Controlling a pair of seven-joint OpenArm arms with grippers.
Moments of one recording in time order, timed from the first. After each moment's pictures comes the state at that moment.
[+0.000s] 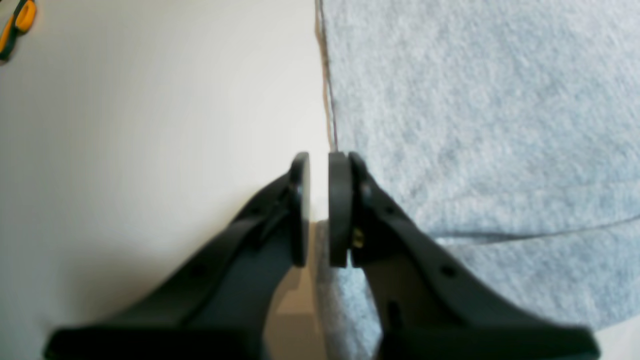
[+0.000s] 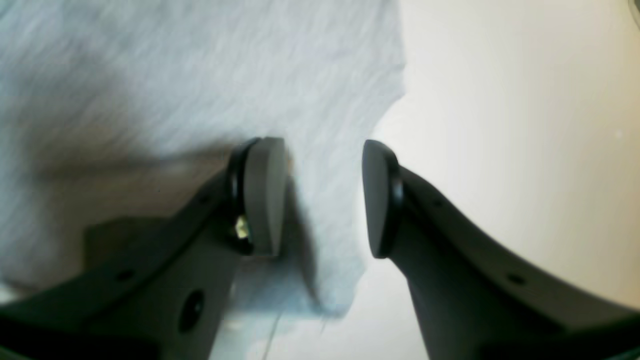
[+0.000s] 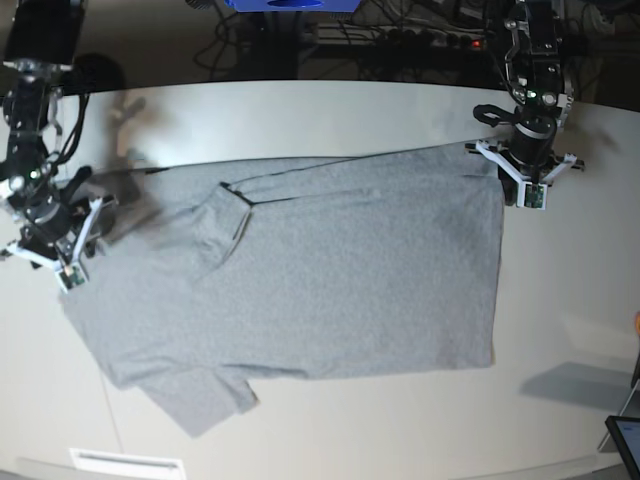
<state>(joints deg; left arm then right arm) 23.9 -18.2 -16.4 99.8 -3.1 -9.7 24.0 -5.2 19.1 12.2 101.7 -1.7 29.2 -48.2</state>
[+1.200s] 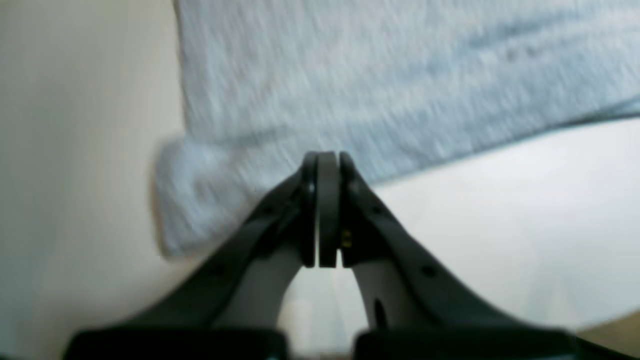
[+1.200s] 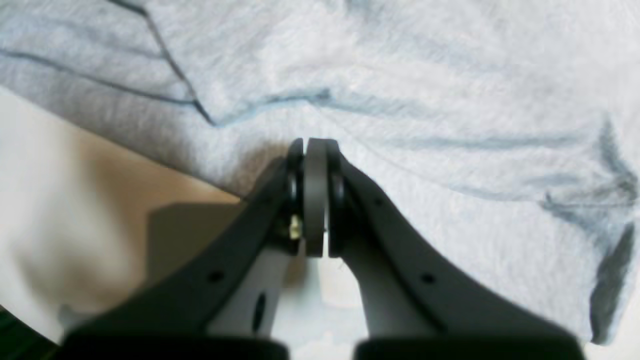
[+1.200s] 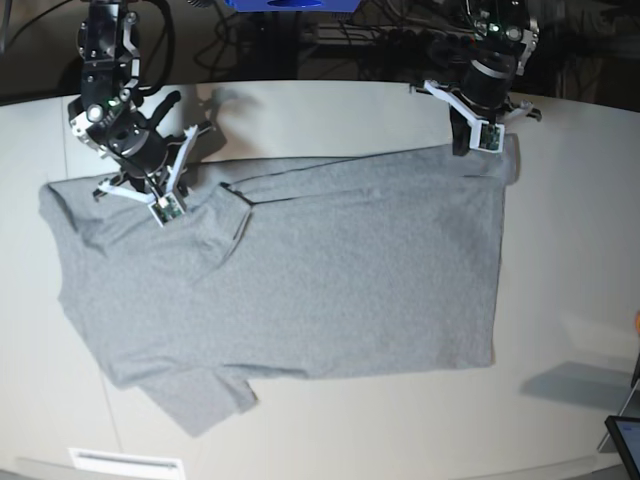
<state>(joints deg) 39.3 -6.0 -15.1 114.0 -2.5 -15.7 23.4 -17.7 4.1 5.0 109.7 -1.7 31.1 -48.0</state>
